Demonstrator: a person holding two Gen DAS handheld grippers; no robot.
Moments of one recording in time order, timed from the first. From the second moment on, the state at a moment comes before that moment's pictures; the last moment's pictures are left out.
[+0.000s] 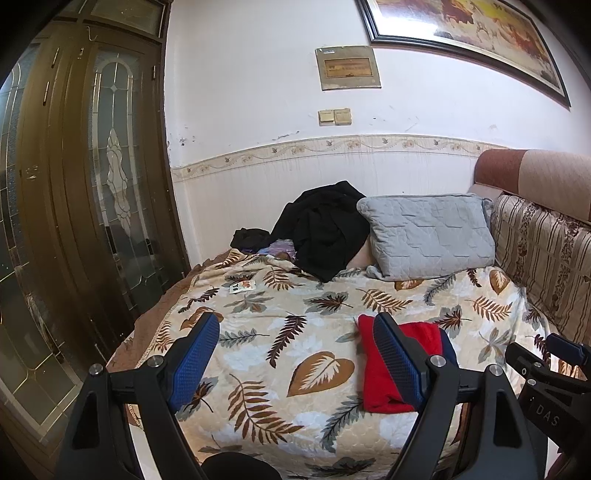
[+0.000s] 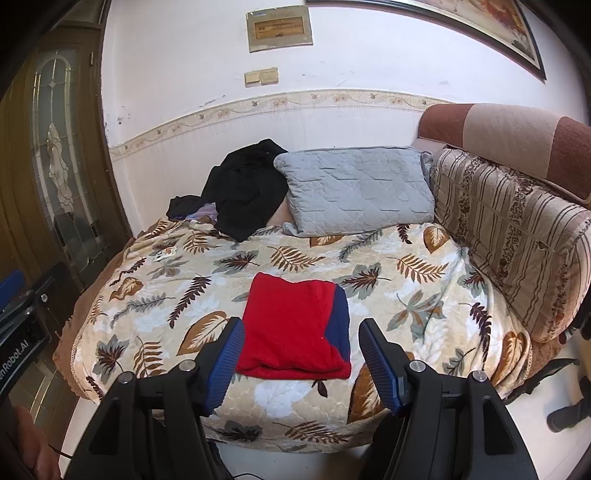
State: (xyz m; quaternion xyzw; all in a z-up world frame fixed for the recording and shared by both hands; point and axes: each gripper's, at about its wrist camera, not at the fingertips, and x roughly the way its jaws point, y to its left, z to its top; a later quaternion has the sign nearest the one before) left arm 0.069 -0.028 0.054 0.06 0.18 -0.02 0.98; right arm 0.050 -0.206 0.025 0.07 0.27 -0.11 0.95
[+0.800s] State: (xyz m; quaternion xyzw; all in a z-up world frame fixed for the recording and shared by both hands) left arm 0.081 -0.028 0.044 0.06 0.17 -0.04 0.98; right arm 0.068 -0.214 0.010 0.08 0.29 -0.12 0.95
